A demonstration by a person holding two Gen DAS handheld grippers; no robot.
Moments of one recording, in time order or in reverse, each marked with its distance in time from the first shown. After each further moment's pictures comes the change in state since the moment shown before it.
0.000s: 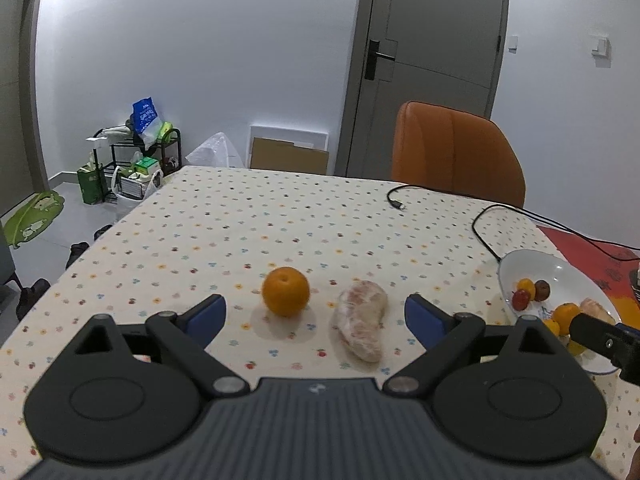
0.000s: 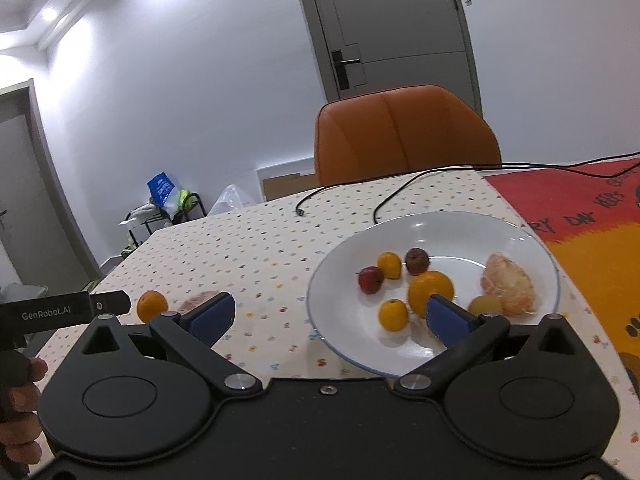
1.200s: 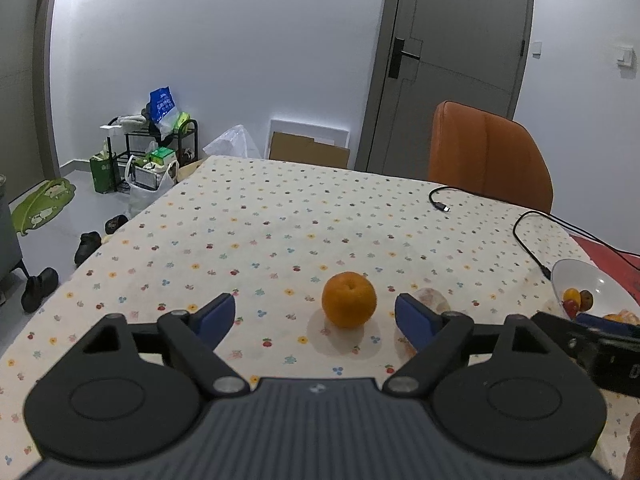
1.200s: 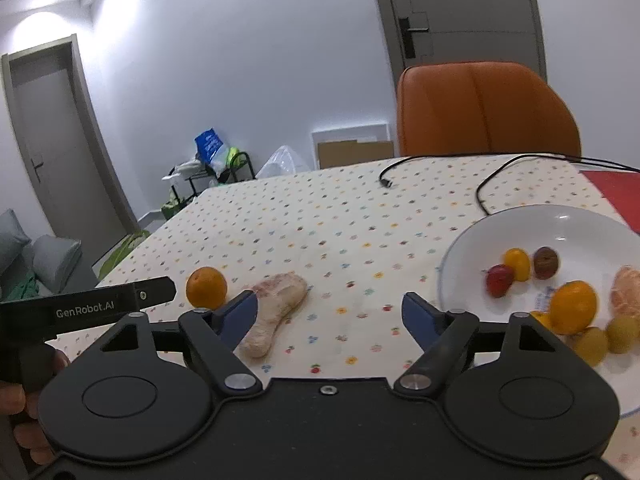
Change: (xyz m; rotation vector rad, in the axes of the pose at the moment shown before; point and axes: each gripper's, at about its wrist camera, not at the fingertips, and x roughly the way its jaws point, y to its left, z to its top) left arm 0.029 0.047 0.000 -0.045 0.012 0.025; right arm 0.063 0.067 0.001 -0.096 0.115 0.134
